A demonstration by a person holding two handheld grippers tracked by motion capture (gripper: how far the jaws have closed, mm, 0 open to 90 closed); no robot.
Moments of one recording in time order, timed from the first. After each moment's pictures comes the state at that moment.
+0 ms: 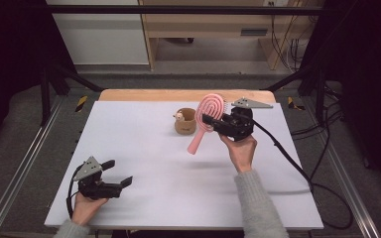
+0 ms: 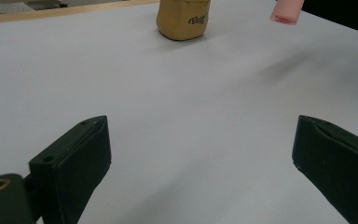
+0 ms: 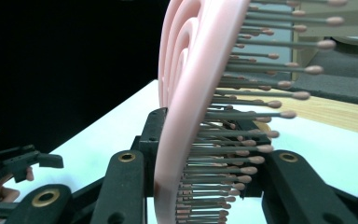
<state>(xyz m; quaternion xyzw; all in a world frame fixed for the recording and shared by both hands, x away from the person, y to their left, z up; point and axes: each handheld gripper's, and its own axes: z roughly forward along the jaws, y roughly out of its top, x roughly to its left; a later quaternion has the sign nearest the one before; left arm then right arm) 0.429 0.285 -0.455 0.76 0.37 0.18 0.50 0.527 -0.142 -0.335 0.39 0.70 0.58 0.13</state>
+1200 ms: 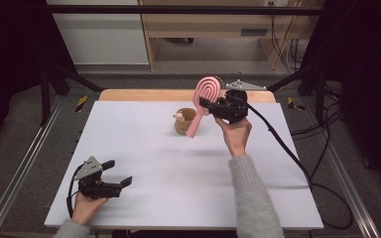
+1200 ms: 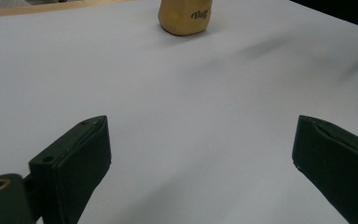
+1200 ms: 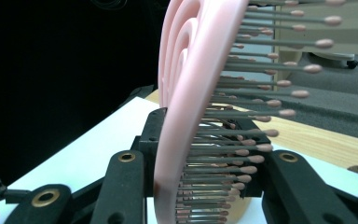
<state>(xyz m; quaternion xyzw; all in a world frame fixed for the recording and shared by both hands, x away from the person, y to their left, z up) 0.432 0.287 -0.458 0.76 0.37 0.18 0.50 0.562 -0.129 -0.312 0.40 0.70 0.57 0.16</state>
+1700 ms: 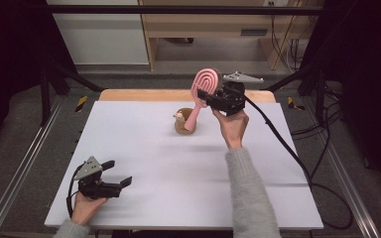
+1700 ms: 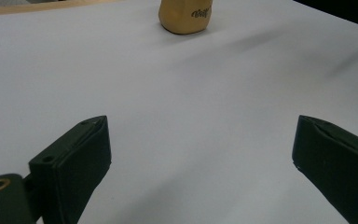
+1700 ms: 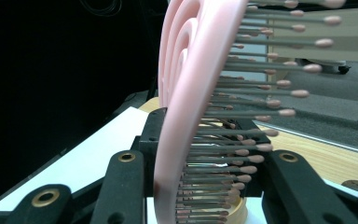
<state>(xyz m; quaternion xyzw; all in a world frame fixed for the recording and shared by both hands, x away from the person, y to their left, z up) 0.432 0.288 -0.459 0.76 0.37 0.17 0.50 0.578 -0.122 -0.300 0.40 0.69 0.57 0.17</state>
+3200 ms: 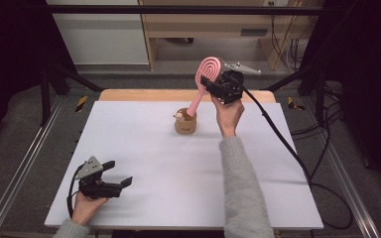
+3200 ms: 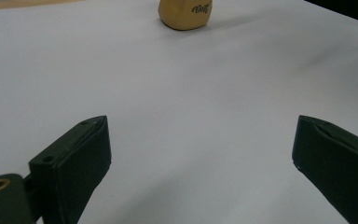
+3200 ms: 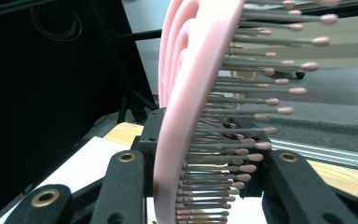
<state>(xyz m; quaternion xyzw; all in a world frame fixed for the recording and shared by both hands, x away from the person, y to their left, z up) 0.433 0.288 -0.460 0.77 0.37 0.17 0.49 0.613 -0.119 -0.299 0.46 0.64 0.57 0.22</state>
